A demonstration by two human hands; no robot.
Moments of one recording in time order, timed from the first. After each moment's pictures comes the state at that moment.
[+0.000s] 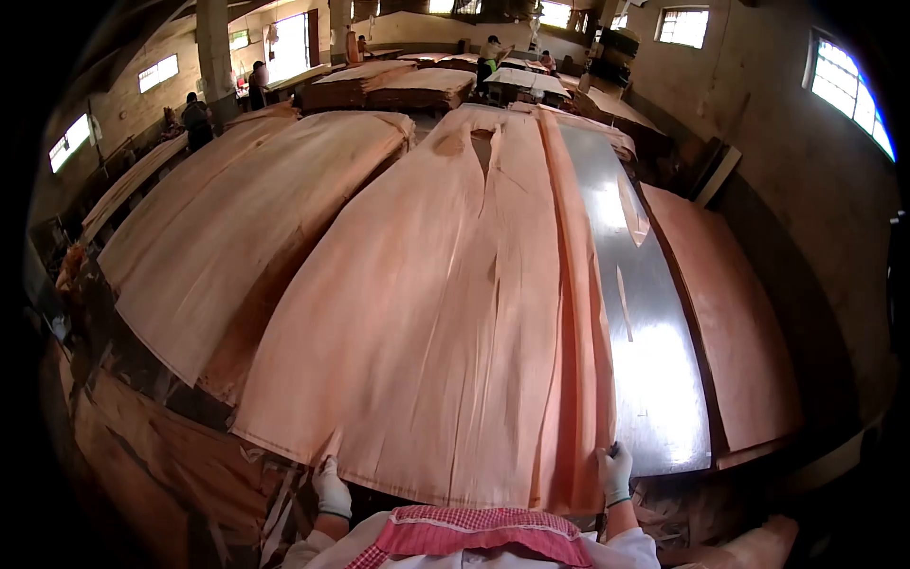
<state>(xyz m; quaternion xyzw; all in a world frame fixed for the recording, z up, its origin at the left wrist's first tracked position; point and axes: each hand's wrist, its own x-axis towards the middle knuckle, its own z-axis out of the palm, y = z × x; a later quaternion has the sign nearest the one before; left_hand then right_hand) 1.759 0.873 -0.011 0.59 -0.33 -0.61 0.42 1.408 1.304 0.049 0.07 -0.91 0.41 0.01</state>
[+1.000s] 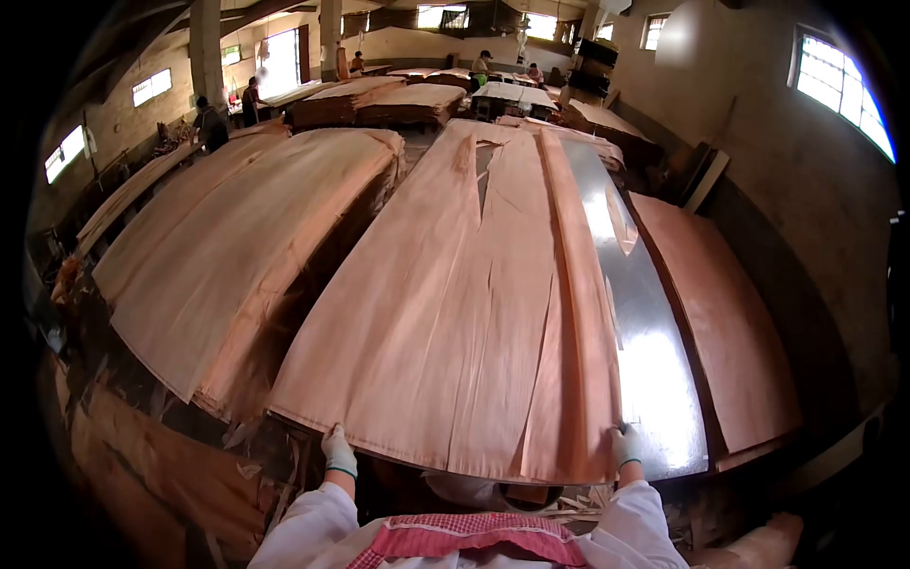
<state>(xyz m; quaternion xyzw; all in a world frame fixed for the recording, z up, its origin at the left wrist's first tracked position) 1.667 0.794 -0.072 0.57 -0.29 -0.67 0.38 1.299 1.338 -0.012 0.00 -0.94 0.35 0.00</state>
